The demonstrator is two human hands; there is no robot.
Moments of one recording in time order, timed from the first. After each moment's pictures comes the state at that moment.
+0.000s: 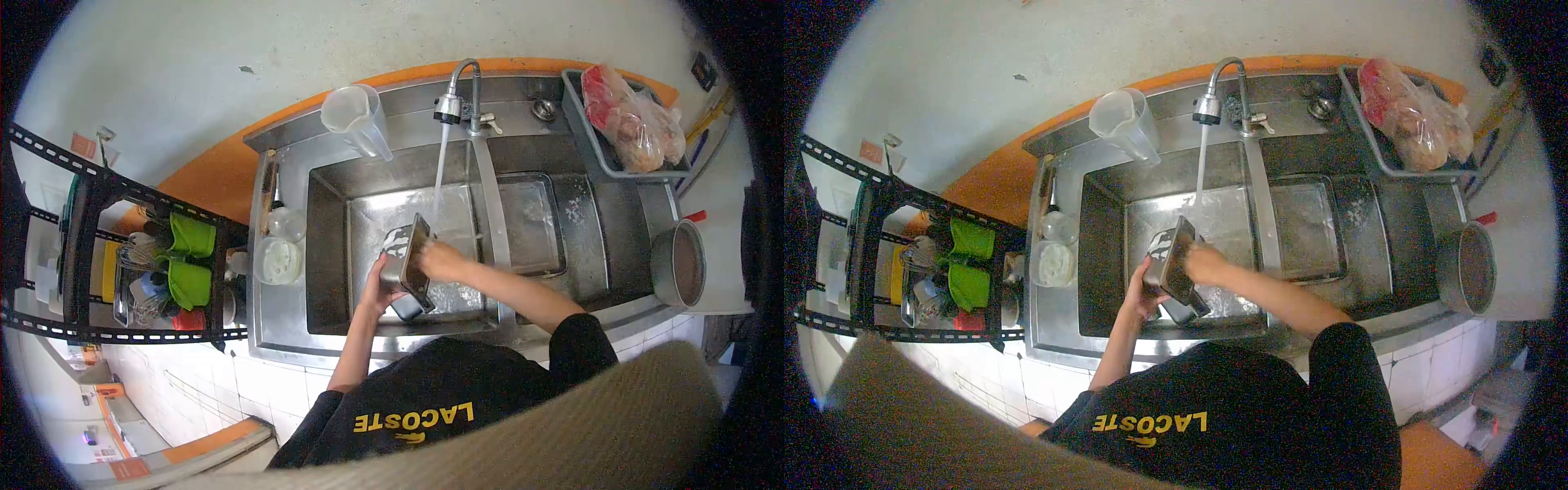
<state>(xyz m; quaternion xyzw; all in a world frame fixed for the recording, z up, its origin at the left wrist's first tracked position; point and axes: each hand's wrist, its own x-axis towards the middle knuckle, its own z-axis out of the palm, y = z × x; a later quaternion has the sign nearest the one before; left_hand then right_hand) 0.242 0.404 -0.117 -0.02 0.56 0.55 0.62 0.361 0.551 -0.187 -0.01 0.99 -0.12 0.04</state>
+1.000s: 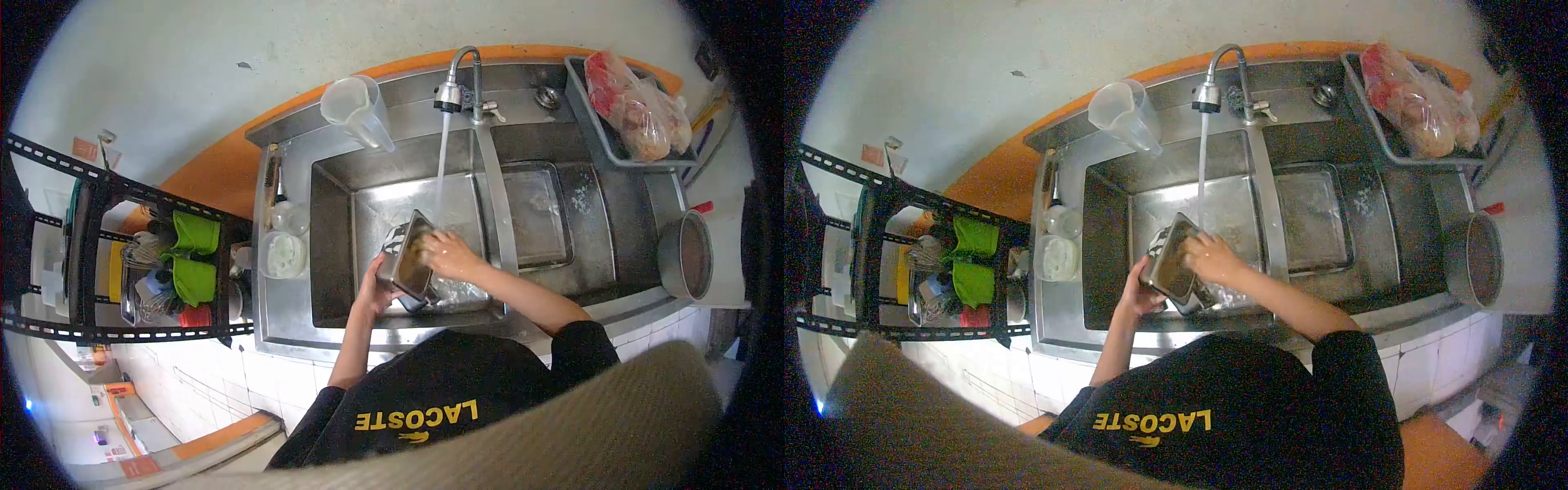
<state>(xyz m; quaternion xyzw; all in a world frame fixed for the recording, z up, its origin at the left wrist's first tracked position) 0.230 0.384 -0.123 -0.05 0.52 0.55 0.65 0.392 0.532 -0.138 0.08 0.97 -0.18 -0.11</state>
